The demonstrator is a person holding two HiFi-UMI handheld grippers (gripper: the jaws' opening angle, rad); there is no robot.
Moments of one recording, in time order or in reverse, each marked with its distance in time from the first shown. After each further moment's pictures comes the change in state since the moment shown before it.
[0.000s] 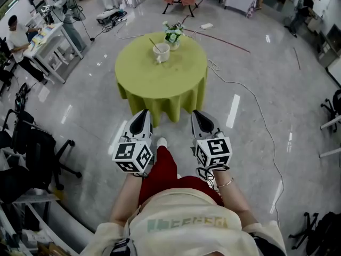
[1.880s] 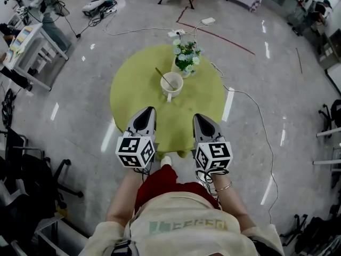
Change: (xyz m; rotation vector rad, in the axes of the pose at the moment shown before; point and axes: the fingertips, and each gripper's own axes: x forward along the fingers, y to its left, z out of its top) left arm 0.311 0.199 0.033 -0.031 0.167 -0.071; right arm 0.331 -0.090 0.030 0.087 0.136 -0.099
